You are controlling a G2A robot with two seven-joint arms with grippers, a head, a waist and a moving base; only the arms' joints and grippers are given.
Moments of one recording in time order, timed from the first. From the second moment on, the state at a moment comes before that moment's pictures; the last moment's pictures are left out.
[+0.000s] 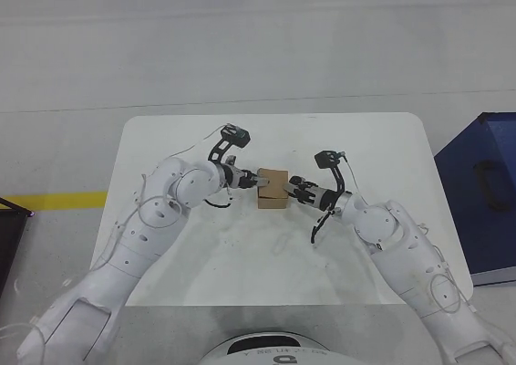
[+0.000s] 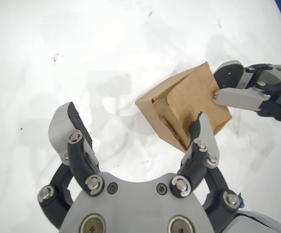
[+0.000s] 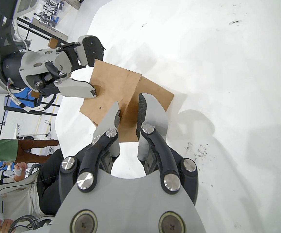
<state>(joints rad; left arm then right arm) 0.96 -1.26 -0.95 -1.38 0.78 -0.14 -0.90 -1.30 -1.15 1.13 -1.46 -0.40 -0.24 0.56</state>
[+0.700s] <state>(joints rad) 0.89 -1.30 -0.87 -1.31 0.82 0.09 -0.87 -1.31 -1.15 1.14 -1.48 -0.40 -0.25 0.56</state>
